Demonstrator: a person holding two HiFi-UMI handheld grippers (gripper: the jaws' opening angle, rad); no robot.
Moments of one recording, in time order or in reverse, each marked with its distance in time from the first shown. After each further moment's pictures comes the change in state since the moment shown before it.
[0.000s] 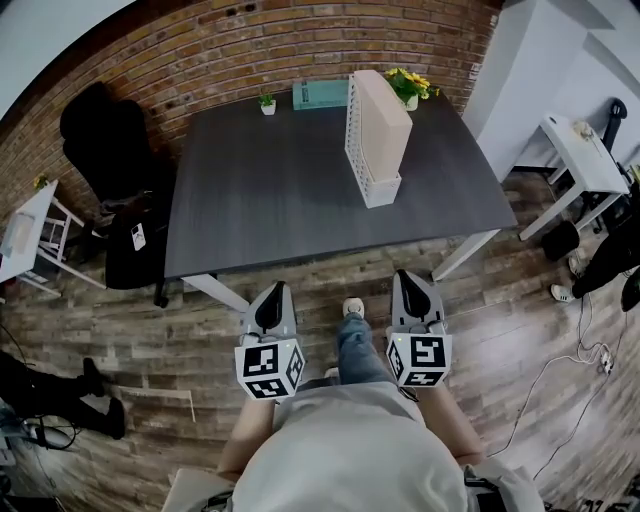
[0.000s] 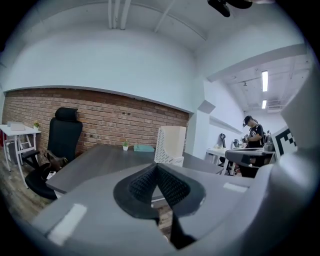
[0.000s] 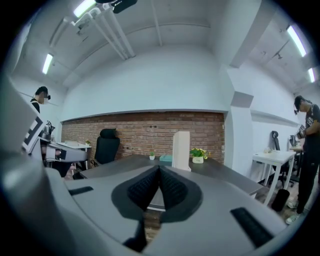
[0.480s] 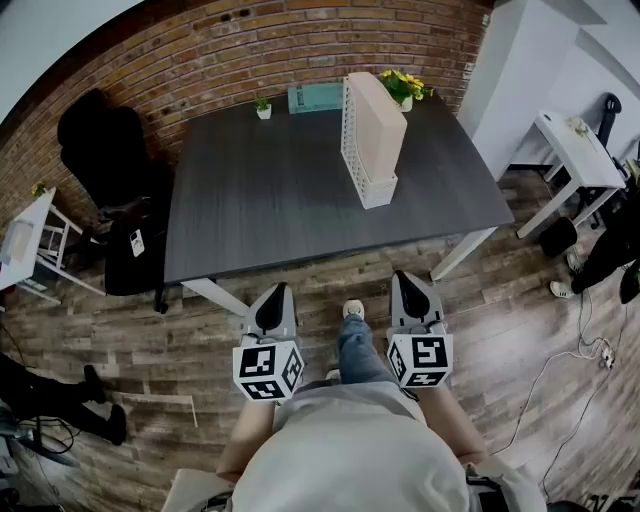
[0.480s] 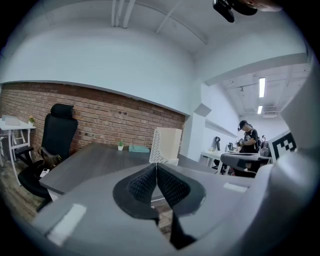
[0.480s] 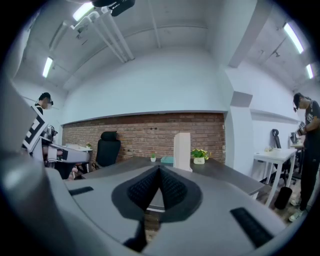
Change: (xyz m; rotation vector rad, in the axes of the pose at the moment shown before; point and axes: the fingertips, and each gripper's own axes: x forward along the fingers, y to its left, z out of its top) left arm -0.003 -0.008 0.006 -0.027 -0.013 -0.060; right arm -0.006 0.002 0.003 0.022 -0.026 0.012
